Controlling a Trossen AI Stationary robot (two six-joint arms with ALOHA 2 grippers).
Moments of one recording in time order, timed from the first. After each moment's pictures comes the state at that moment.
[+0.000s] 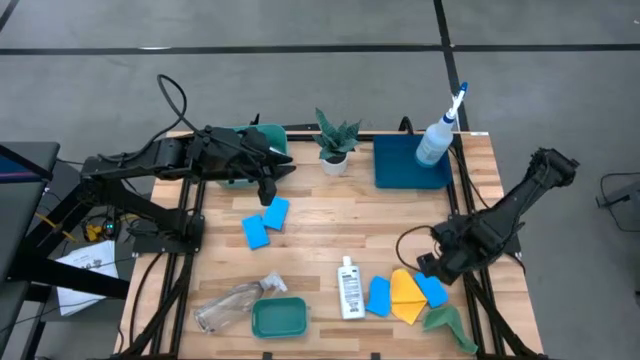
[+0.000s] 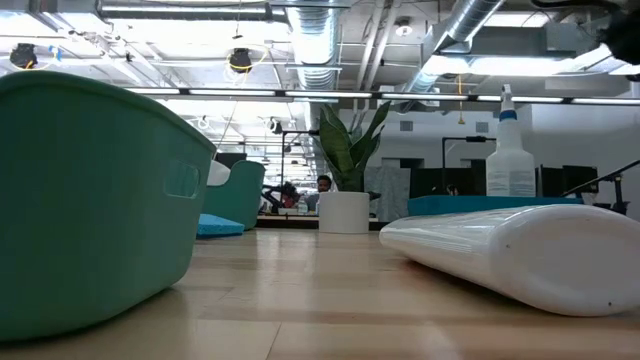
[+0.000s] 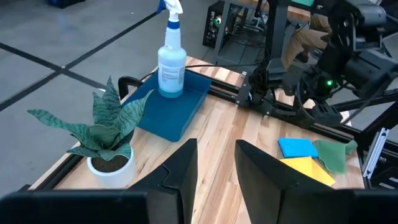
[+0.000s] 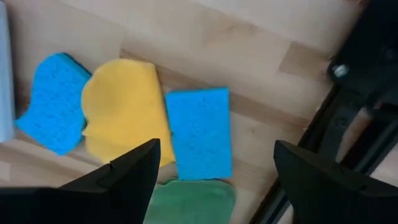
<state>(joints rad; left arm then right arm) 0.00 1.26 1.54 -0.69 -0.31 -0.27 0.74 1.15 0.89 -1.22 0.03 1.95</state>
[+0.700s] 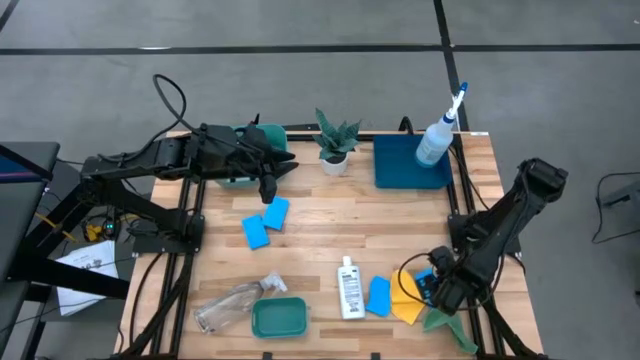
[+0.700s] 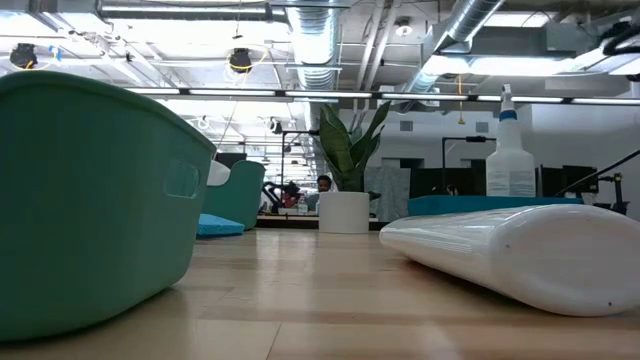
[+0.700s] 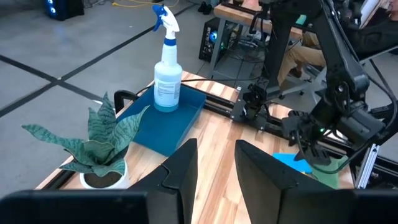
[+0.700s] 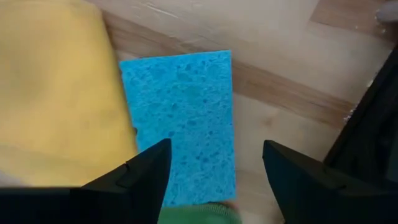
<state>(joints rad) 0.00 1.26 1.54 -0.63 -0.31 -0.27 0.93 1.38 0.74 -0.93 0.03 2.15</state>
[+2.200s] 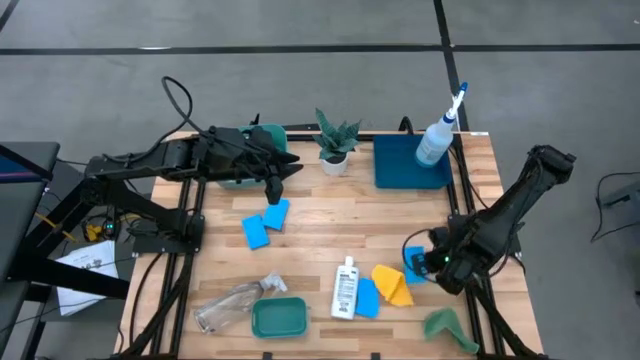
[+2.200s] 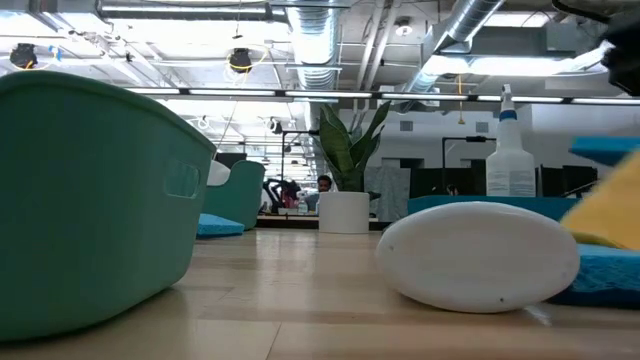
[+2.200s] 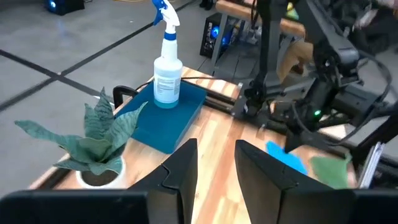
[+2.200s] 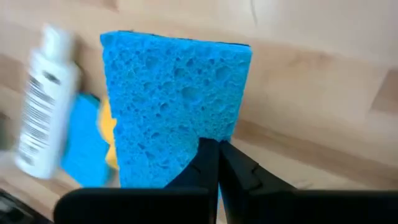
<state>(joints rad) 0.00 1.29 1.52 -0.60 -0.31 -0.31 0.83 1.10 0.68 -0.91 0.33 2.14</state>
